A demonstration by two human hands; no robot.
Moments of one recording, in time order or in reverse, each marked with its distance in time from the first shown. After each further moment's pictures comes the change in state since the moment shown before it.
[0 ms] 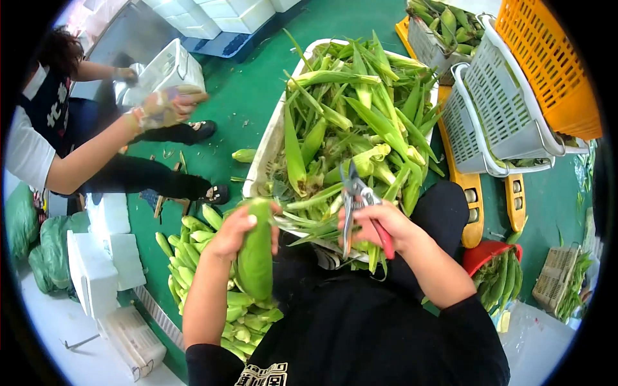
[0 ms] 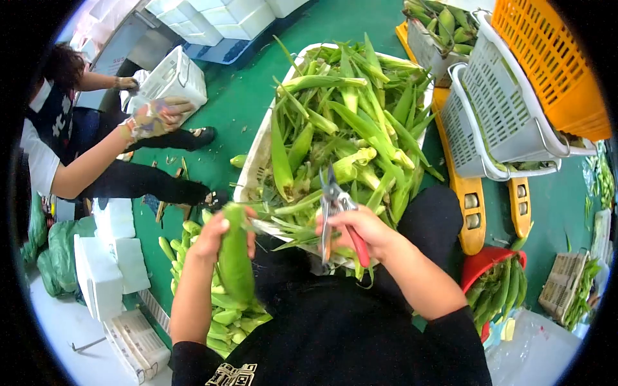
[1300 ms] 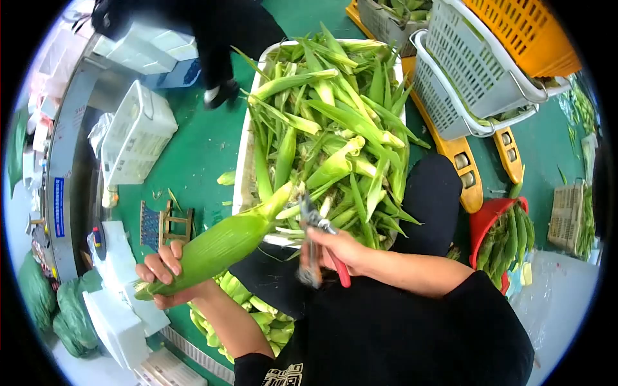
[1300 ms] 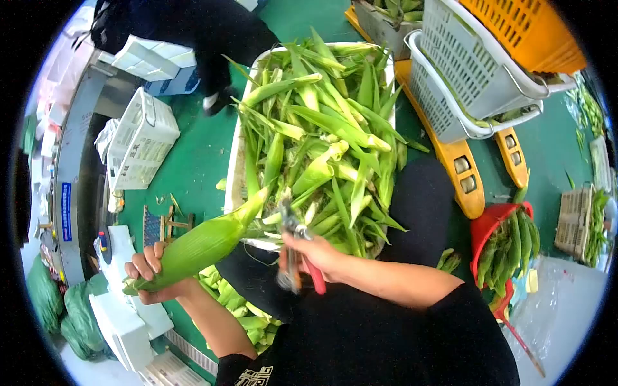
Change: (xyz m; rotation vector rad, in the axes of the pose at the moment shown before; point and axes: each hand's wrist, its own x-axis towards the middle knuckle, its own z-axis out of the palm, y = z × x) left_hand -0.011 0.043 -0.019 -0.250 -0.085 1.321; right_hand 0.038 0.075 0.043 0.185 0.037 -0.006
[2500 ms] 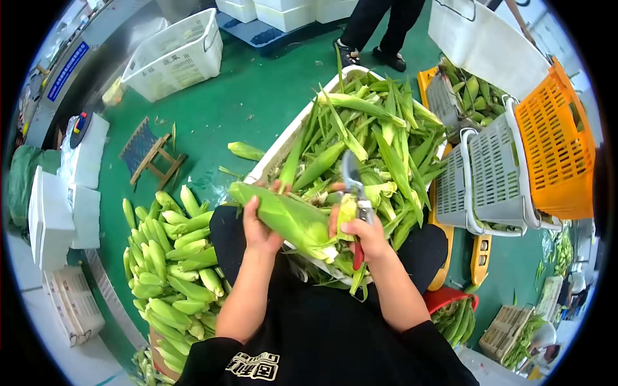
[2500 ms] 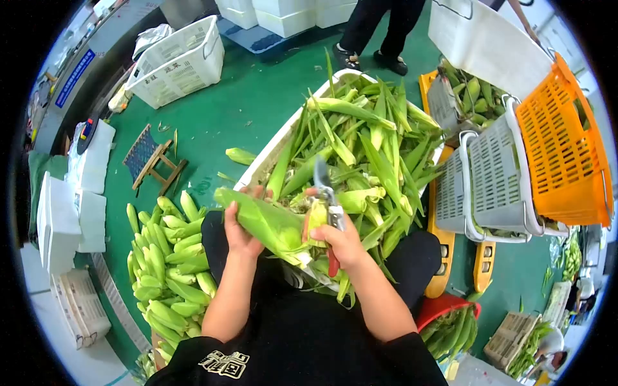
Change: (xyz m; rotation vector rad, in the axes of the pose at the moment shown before) left_hand -0.104 -0.105 -0.007 -0.290 0.950 -0.550; right_hand 0.010 -0.073 0.046 -0.541 -0.145 -0.380
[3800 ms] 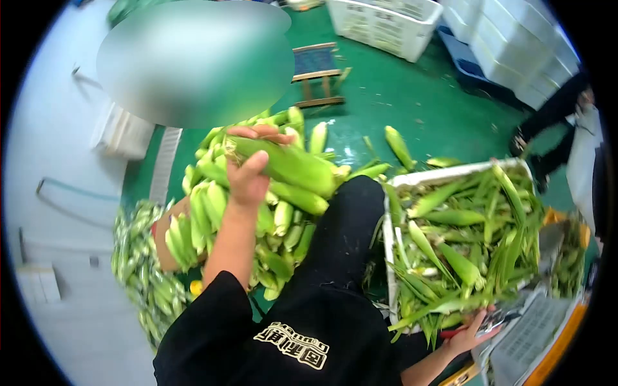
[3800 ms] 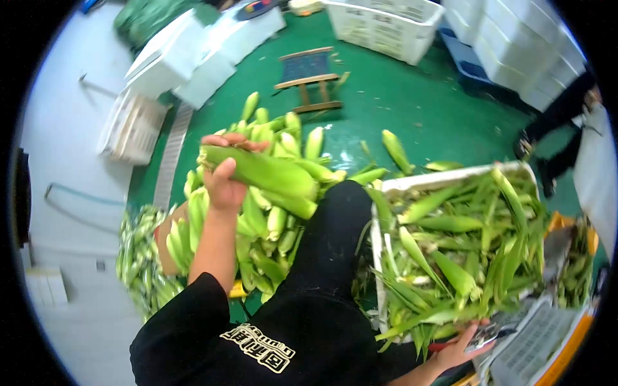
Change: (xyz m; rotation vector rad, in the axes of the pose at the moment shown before) left_hand -0.143 0.224 -0.046 0.566 -0.002 1.127; right_hand -0.055 0.001 -0.090 -0.587 0.658 -0.528
